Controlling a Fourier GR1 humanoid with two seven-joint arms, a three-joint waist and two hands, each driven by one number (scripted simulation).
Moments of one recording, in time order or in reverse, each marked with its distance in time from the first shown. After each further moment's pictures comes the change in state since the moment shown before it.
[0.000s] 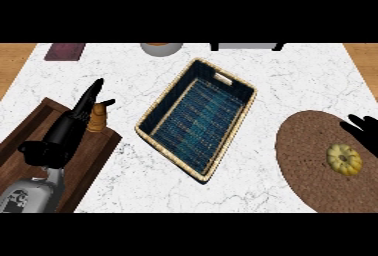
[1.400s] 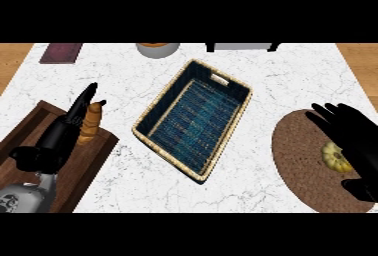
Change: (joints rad) left arm 0.028 0.098 -0.067 -0.001 0.091 0.075 -0.035; right arm -0.090 -0.052 0.275 0.204 0.120 -0.531 -0.103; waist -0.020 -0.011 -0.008
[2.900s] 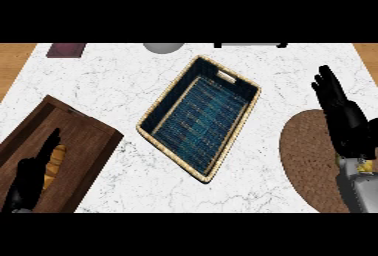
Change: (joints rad) left arm 0.235 0.071 0.050 0.175 -0.046 0.160 0.079; right arm -0.153 0.518 -0.266 0.348 -0.963 -0.299 -0.036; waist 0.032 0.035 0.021
